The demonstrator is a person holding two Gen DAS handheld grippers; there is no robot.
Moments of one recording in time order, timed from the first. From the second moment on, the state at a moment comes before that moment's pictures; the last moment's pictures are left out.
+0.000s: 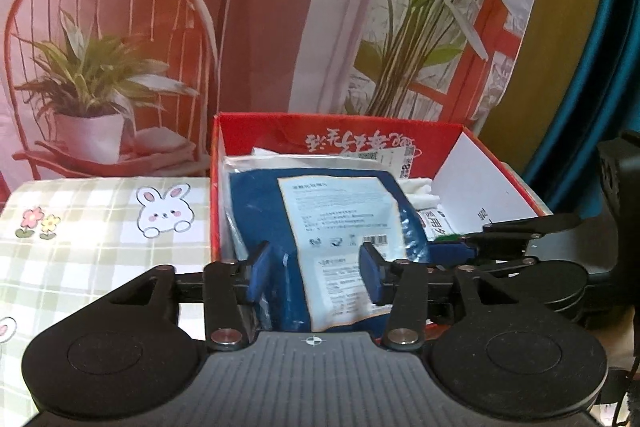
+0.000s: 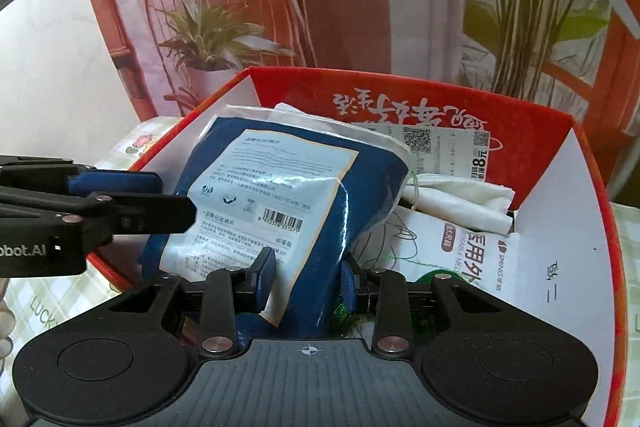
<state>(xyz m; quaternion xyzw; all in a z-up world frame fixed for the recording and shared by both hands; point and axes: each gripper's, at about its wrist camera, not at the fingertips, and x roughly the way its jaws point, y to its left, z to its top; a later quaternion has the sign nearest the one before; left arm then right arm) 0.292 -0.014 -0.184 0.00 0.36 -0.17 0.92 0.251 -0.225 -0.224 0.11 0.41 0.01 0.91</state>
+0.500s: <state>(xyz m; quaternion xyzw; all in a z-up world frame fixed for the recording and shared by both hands) 0.251 -0.005 -0.158 0.02 0.32 -0.14 0.94 0.200 -0.220 -0.184 0.03 0.34 -0.02 0.94</state>
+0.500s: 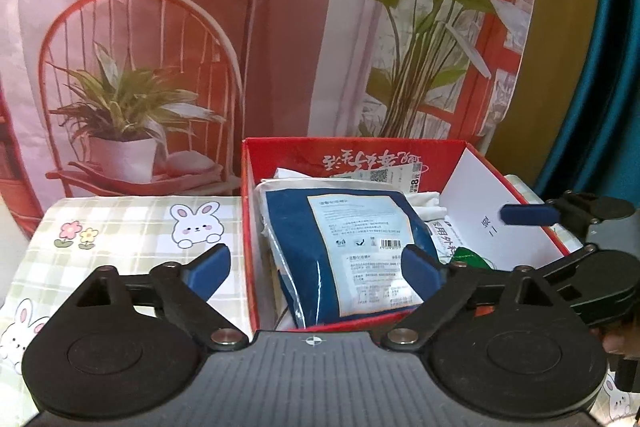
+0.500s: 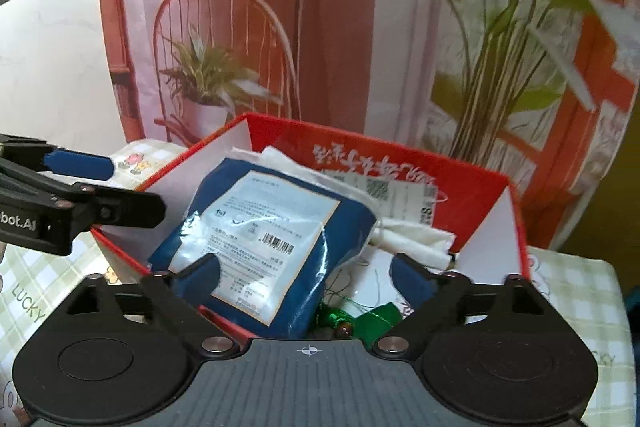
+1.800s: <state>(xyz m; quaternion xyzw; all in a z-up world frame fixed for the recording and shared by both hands) 0.114 0.031 -0.216 -0.01 0.42 -0.15 0.89 0.041 -0.189 -0.199 0.10 0.34 -0.02 0.93</state>
